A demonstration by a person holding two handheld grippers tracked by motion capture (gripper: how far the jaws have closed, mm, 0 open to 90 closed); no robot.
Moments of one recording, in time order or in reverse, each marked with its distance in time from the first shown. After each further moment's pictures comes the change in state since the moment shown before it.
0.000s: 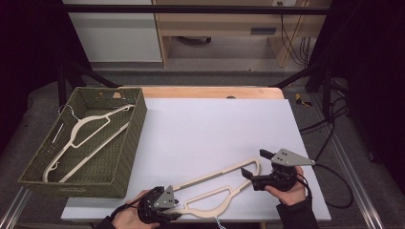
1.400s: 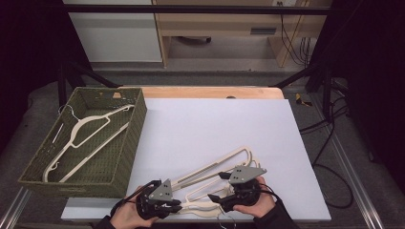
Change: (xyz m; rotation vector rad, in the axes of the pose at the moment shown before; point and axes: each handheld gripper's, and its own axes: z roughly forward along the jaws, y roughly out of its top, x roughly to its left) left arm 0.007 0.014 -0.022 -0.073 -0.048 -0.053; right arm 0.074 -0.013 0.055 0.197 0.298 -0.158
